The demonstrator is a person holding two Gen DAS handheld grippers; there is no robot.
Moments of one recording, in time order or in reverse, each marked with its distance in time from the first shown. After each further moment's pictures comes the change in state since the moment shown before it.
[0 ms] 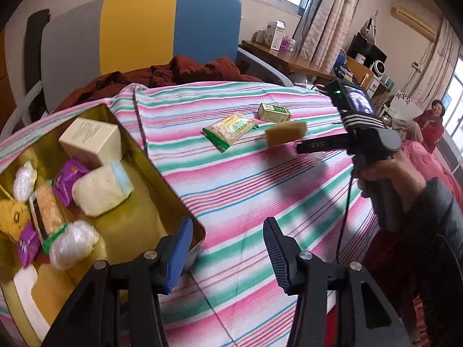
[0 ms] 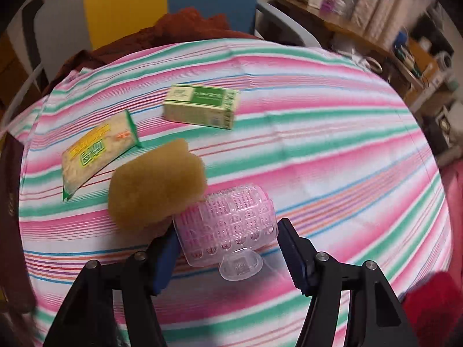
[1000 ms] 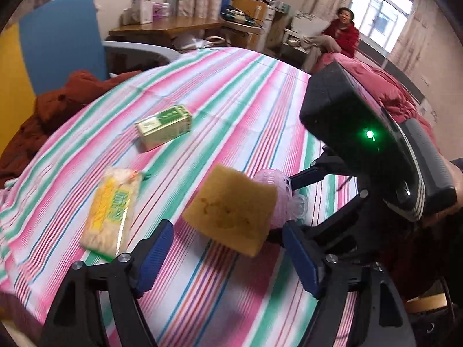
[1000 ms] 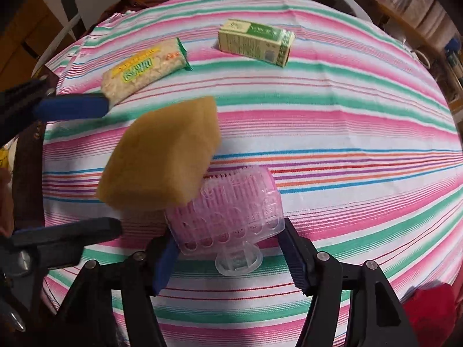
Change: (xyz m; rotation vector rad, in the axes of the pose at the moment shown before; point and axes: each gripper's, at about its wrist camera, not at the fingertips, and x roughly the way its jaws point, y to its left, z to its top) left arm 0.144 -0.083 0.106 0.526 0.199 -0.359; right arm 0.004 0.000 -0.029 -0.176 0.199 0.151
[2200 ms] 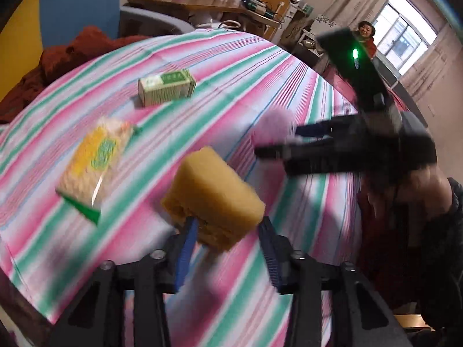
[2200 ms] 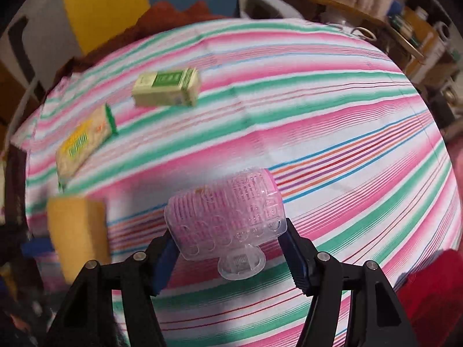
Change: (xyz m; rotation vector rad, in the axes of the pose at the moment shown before) left arm 0.000 -0.002 -0.024 -0.205 0.064 -0.052; right arm -0.020 -0.060 0.000 0.273 -0.163 -0.077
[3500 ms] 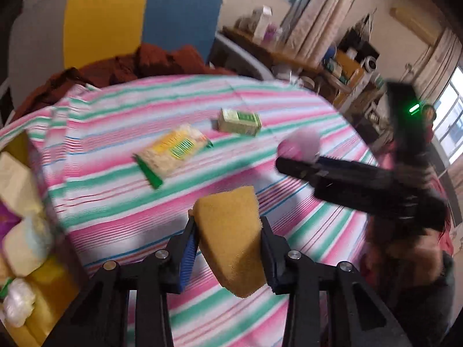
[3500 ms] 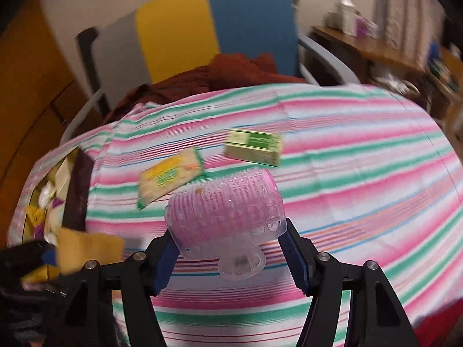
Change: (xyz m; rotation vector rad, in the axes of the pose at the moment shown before) left arm -0.077 -0.015 -0.051 -0.357 -0.278 0.245; right arm -0.041 0.065 -0.003 -0.206 -0.234 0.248
